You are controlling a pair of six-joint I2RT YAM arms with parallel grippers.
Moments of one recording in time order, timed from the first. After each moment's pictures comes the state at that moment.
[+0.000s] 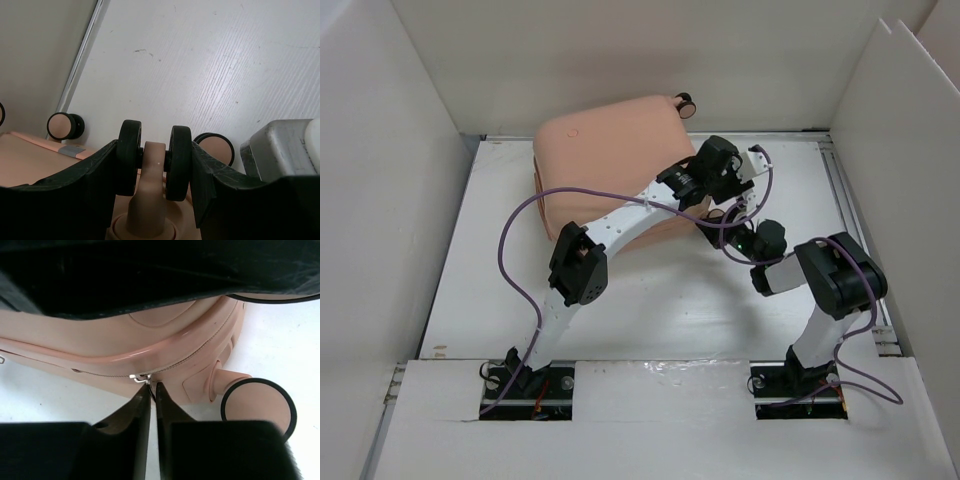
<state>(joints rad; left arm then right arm) -0.86 2.26 2.20 -0.45 -0.01 0.46 0.28 1.76 0.48 1.29 -0.45 0.31</state>
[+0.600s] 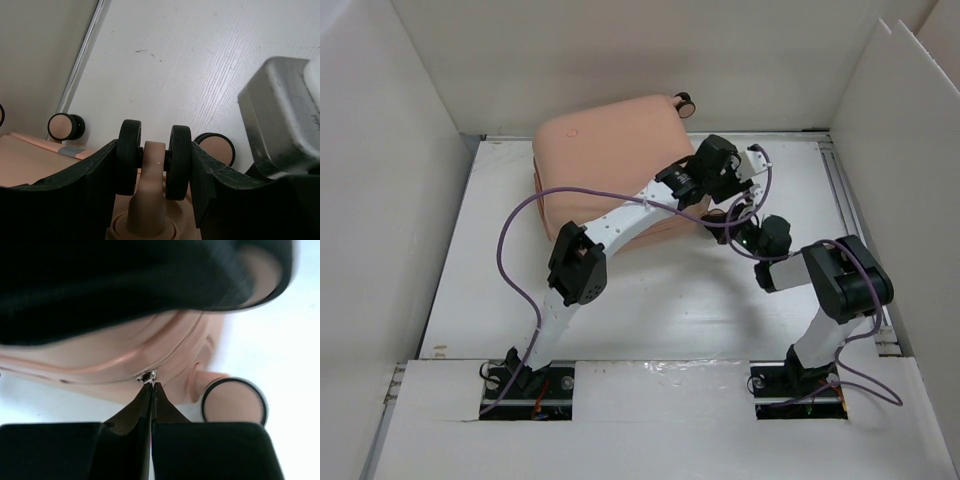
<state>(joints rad) -0.86 2.26 2.20 -0.45 0.00 0.46 0.25 1.74 0.49 1.24 -0.46 0.35</state>
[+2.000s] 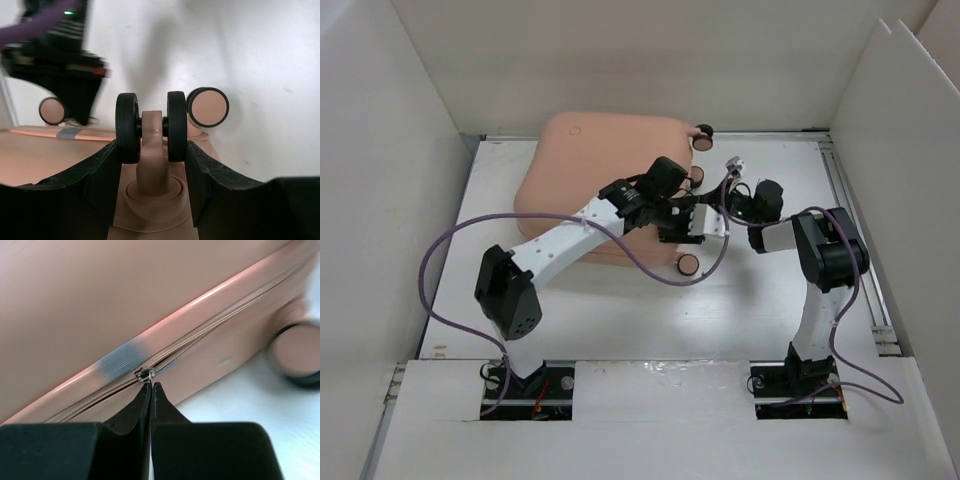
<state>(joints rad) -0.84 1.75 1.64 -0.70 0.37 0.91 0.16 1.99 0.89 1.09 -0.88 0.34</state>
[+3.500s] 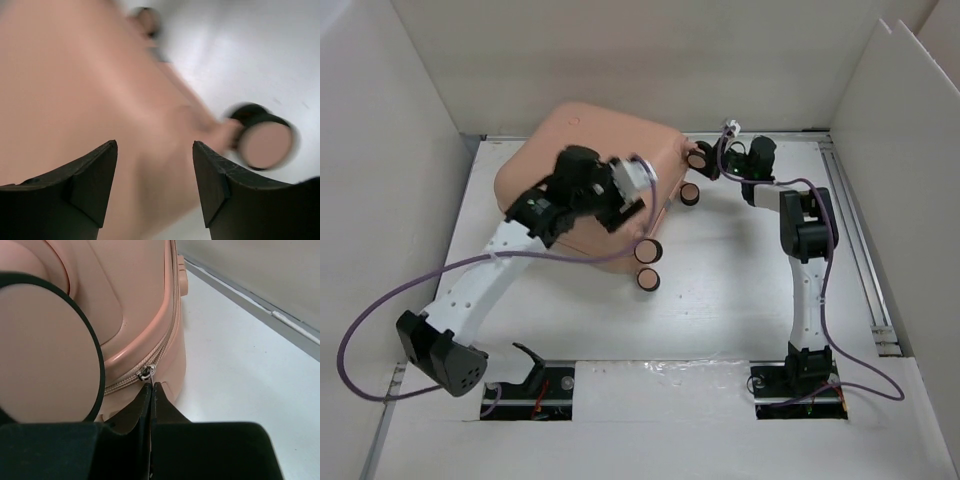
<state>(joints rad) -0.67 1.30 1.32 -0.68 0.28 0.60 0.10 2.40 1.64 0.83 -1.04 0.27</state>
